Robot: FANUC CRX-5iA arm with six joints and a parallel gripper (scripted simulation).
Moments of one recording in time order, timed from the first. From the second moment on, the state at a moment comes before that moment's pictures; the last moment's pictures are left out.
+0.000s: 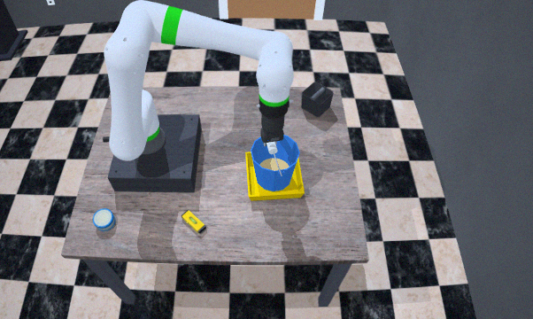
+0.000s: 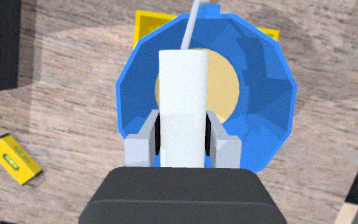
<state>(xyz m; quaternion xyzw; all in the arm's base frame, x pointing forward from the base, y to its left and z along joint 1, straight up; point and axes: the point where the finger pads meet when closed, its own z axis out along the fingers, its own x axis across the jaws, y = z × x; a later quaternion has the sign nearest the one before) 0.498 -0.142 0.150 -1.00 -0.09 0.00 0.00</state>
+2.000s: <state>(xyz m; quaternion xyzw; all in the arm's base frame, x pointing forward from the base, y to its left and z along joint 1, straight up) 0.498 -0.142 0.141 -1.00 -0.09 0.00 0.00</state>
